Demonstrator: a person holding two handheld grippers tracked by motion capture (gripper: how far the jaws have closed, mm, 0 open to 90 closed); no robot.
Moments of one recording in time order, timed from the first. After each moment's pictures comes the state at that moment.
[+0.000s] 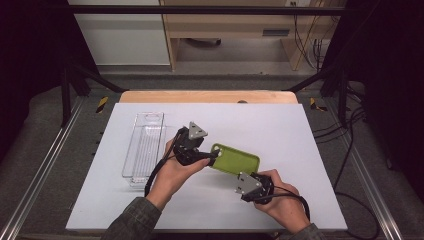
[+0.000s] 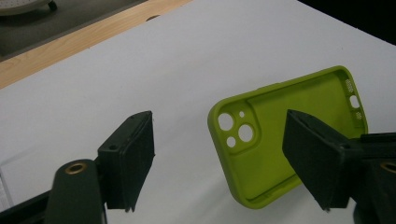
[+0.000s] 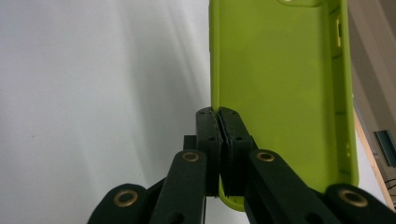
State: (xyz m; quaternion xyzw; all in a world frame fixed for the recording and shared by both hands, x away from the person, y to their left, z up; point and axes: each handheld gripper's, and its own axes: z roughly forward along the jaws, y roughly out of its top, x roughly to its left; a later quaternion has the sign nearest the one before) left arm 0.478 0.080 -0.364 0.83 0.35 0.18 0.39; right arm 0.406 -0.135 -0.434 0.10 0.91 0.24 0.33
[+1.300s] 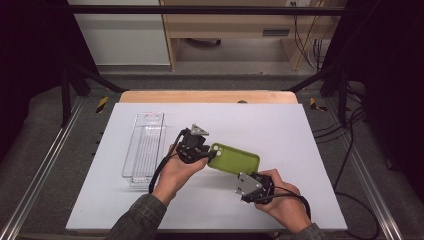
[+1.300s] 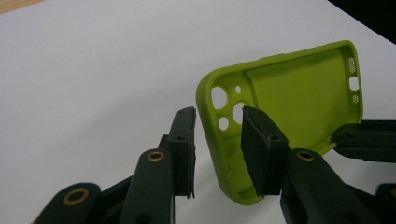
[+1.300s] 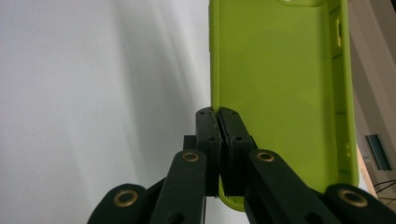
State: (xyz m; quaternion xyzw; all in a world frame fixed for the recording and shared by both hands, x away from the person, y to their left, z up) left arm 0.489 0.077 -0.378 0.84 0.39 0.11 0.37; right arm 0.404 -0.135 -0.428 0.09 0.91 0.24 0.34
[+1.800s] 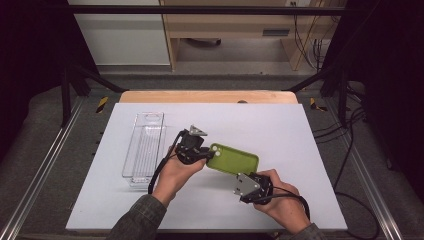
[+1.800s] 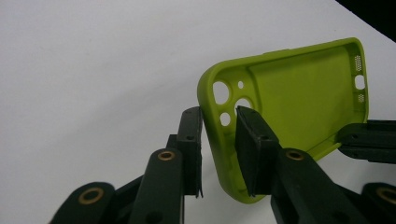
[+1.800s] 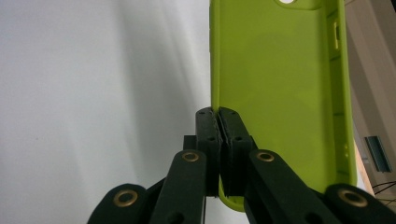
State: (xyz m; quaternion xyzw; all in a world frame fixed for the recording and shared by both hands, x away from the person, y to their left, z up) left arm 0.490 0.082 -0.382 0.83 0.40 0.10 0.37; right arm 0.403 -0.131 -0.427 0.08 0.91 0.23 0.34
